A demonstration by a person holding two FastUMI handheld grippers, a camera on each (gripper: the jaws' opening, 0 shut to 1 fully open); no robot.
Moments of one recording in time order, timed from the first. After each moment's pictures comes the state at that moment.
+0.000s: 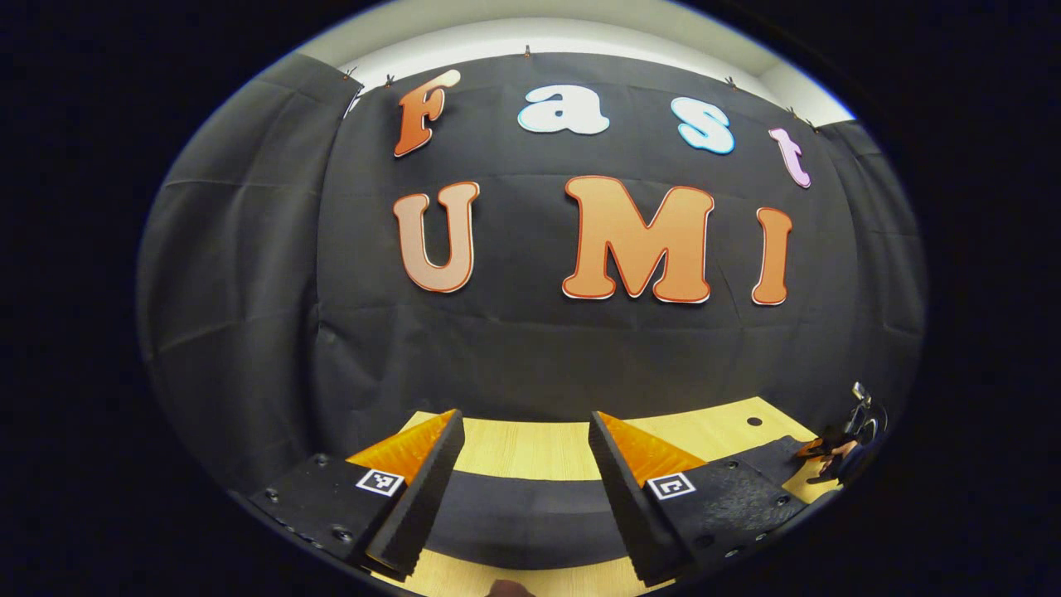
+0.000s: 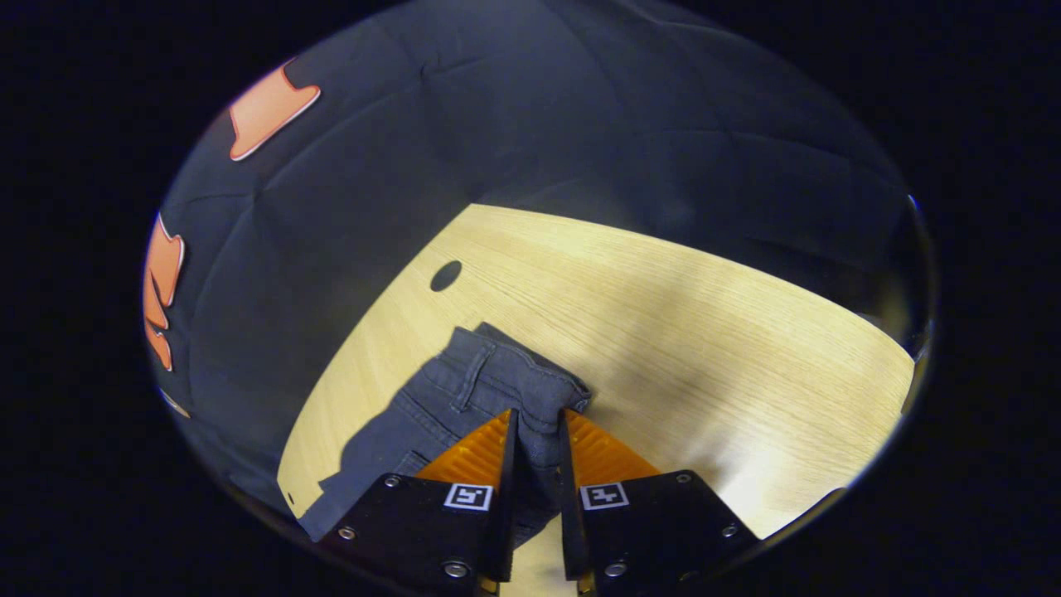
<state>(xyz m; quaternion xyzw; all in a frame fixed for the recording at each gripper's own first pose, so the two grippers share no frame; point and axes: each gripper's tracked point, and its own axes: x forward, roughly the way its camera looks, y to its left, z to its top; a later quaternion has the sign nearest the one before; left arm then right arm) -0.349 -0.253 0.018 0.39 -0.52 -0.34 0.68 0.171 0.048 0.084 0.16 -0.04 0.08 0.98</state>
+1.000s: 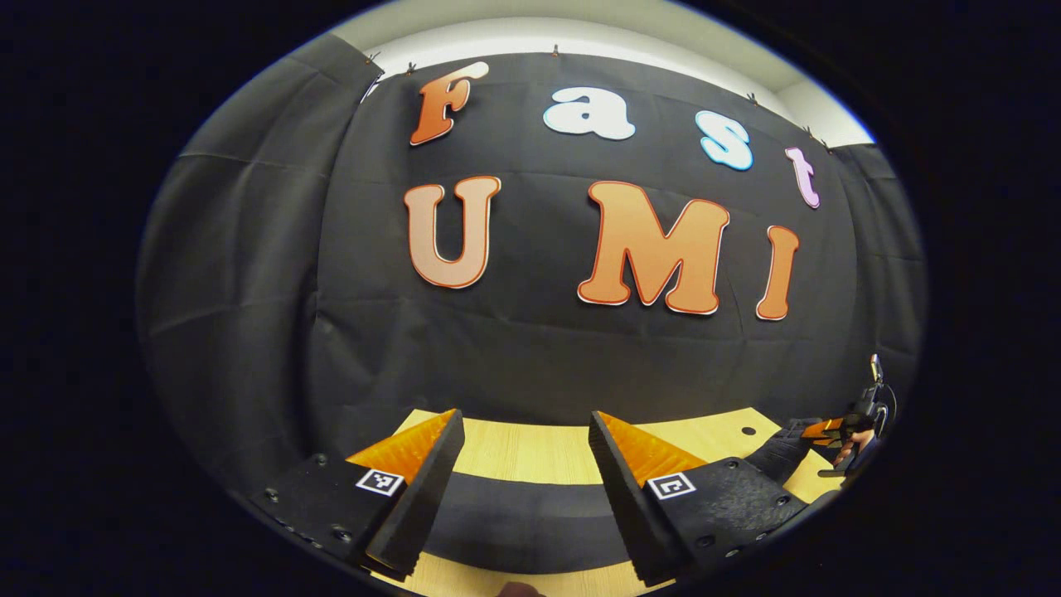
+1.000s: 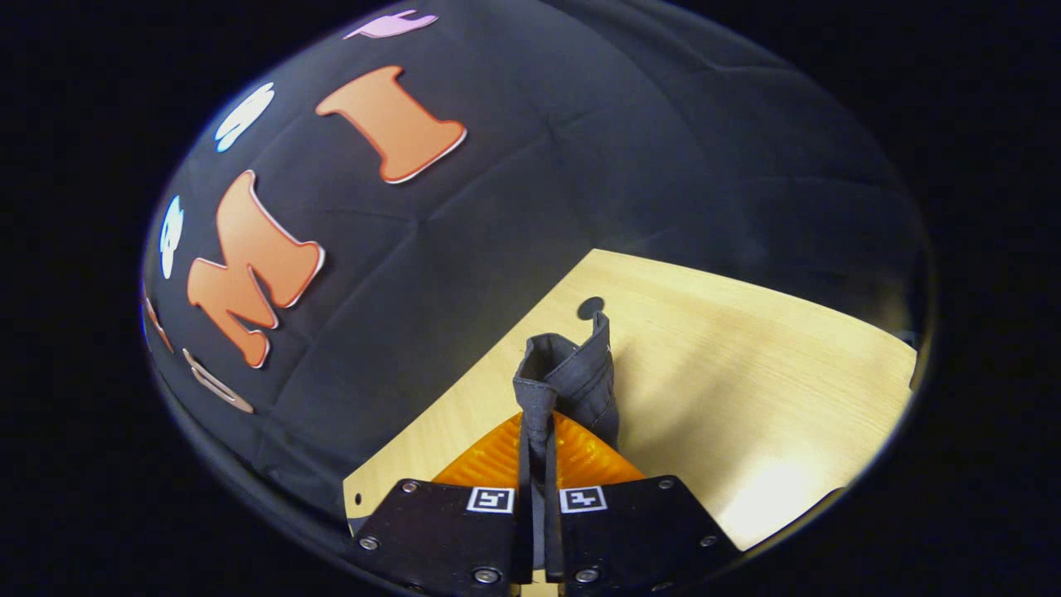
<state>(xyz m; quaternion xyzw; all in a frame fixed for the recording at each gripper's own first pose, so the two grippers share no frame) -0.341 -0.236 0.068 0.37 -0.50 -0.37 0.69 0.032 0.163 0.109 0.12 -0.12 0.20 0.96</state>
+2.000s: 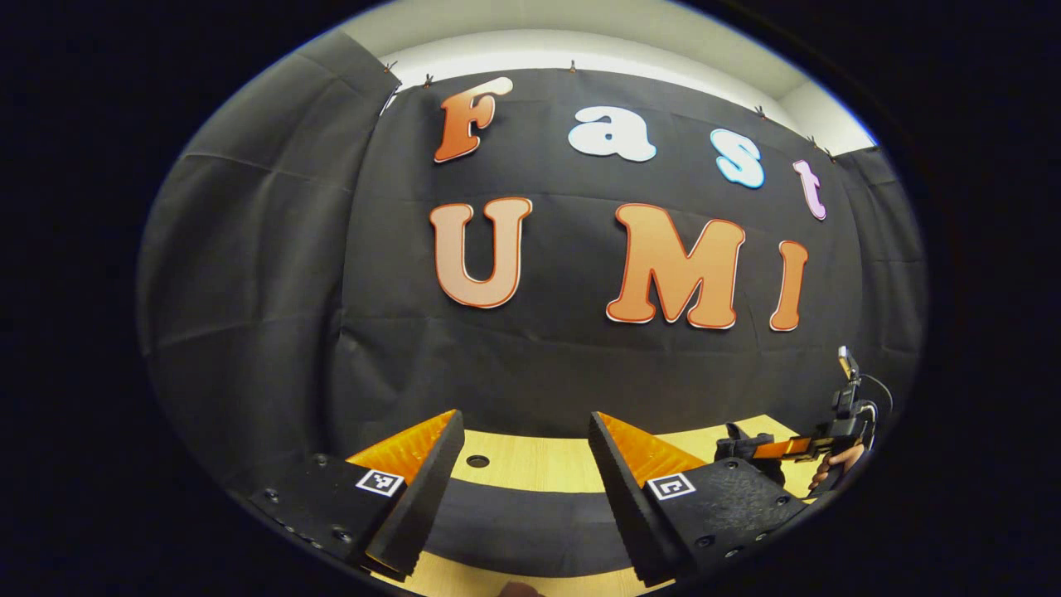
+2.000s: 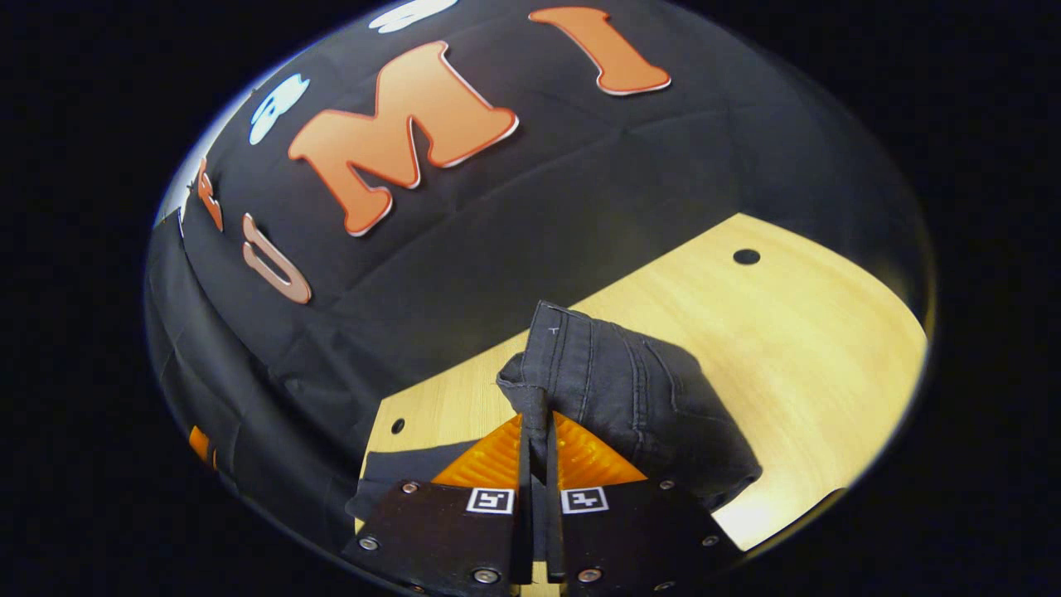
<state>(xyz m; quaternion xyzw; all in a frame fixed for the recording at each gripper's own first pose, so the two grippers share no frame) -0.348 -0.191 0.126 0.35 -0.52 -0.36 0.68 -0.029 0.355 -0.010 -0.03 -0.07 0.28 0.96</state>
